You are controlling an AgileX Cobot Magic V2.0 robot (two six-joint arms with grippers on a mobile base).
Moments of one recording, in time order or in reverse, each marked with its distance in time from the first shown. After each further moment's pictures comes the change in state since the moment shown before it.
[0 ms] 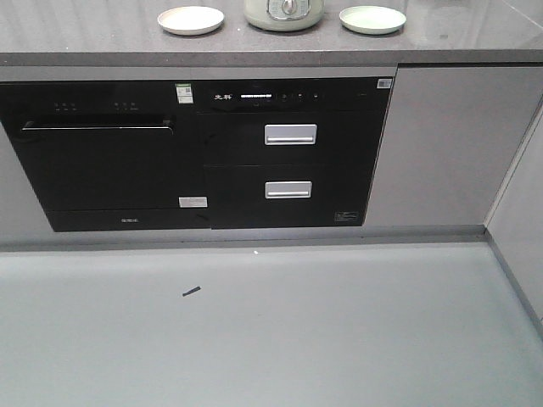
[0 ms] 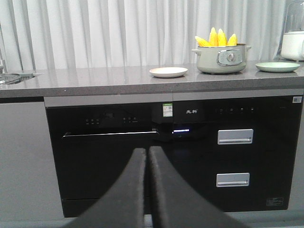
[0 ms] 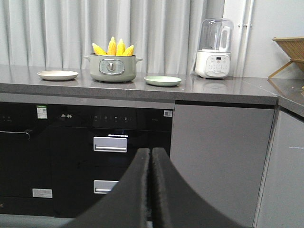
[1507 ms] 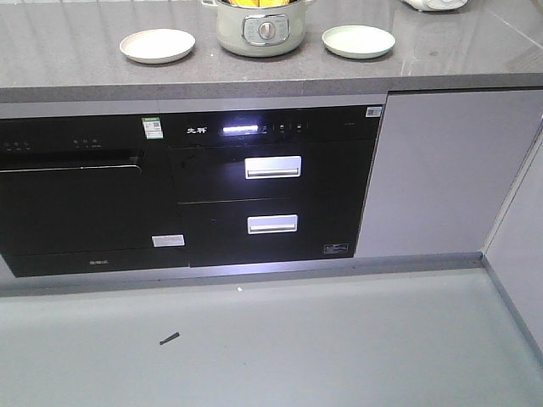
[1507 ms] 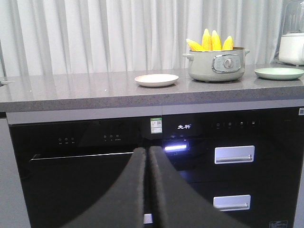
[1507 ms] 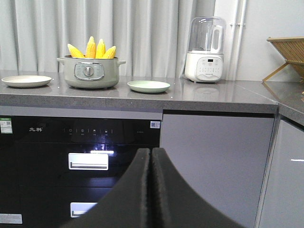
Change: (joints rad) left arm 0.000 0.000 0.000 0.000 0.000 0.000; right arm 0.000 0.000 0.000 0.000 0.000 0.000
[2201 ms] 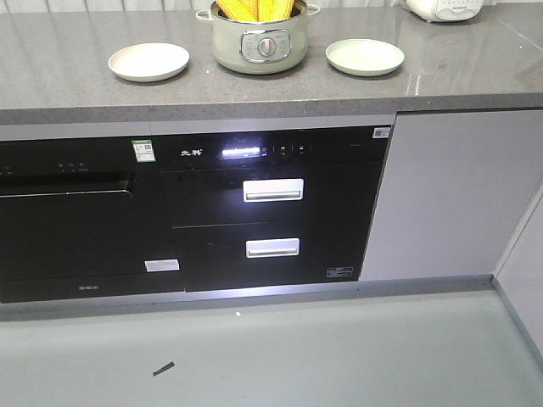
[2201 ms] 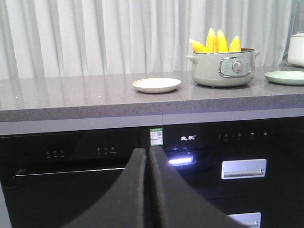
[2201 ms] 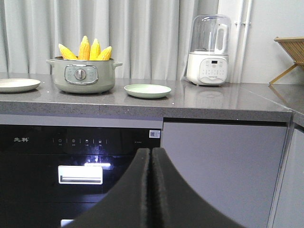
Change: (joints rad) left arm 0.000 0.000 0.000 0.000 0.000 0.000; right arm 0.000 0.000 0.000 0.000 0.000 0.000
